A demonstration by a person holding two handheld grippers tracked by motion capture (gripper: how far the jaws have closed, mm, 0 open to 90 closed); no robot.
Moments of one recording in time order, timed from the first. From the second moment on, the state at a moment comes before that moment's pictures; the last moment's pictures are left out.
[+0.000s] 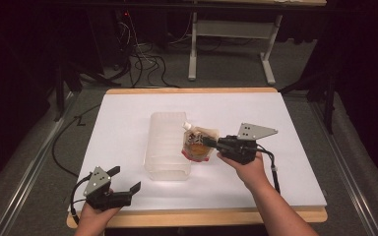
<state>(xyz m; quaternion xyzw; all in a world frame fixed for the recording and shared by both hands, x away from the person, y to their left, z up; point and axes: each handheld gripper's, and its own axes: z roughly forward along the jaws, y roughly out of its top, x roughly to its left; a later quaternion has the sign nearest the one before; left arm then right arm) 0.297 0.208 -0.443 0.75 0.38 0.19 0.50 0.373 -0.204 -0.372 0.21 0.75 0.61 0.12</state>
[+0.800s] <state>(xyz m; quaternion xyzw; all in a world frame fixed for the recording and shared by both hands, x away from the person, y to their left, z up) 0.296 0.210 -0.442 0.75 0.38 0.19 0.51 0.378 -0.189 -0.379 0.19 0.78 0.59 0.11</state>
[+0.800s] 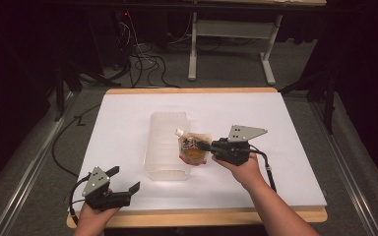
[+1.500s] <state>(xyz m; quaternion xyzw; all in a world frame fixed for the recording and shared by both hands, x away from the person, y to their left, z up) 0.295 0.211 -0.442 0.75 0.38 0.19 0.51 0.392 -0.152 -0.382 0.17 0.80 0.57 0.09</state>
